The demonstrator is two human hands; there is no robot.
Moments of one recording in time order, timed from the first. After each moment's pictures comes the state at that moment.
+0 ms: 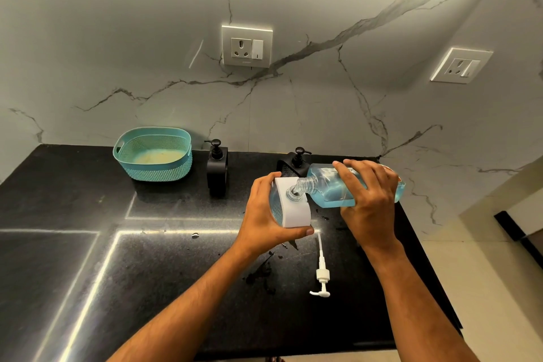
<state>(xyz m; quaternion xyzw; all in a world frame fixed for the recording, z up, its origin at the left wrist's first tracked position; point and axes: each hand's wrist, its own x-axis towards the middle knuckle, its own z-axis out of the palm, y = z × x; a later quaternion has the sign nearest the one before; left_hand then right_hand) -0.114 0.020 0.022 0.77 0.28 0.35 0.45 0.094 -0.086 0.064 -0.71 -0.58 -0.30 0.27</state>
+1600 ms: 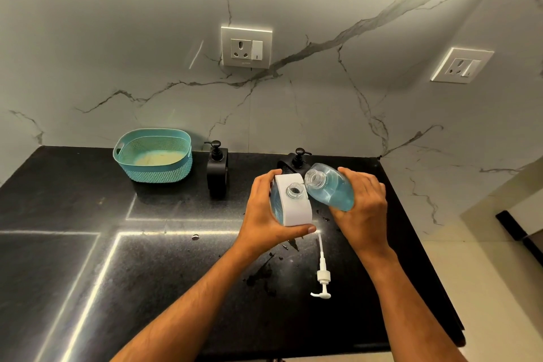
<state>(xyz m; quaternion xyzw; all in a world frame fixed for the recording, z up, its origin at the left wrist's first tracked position) -0.111 0.022 0.026 0.76 0.27 0.37 0.46 0.083 -0.085 0.052 -0.74 -0.54 -0.18 0.36</state>
